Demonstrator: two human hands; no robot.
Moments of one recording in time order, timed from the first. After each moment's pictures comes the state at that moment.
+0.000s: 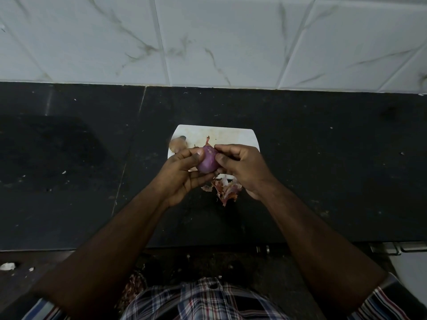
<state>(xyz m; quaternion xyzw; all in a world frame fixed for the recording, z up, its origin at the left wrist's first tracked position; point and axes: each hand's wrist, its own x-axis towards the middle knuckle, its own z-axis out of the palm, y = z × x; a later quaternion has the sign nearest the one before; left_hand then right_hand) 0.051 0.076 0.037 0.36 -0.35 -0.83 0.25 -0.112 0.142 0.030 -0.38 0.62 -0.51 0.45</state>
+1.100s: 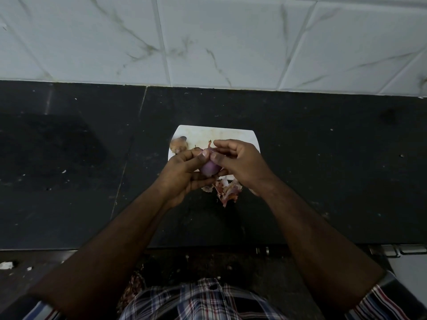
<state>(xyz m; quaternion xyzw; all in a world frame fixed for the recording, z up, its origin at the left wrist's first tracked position) 0.051 0.076 0.032 0.39 -0.42 -0.79 0.23 -0.114 0.134 0.038 -0.43 0.66 -0.46 0.41</state>
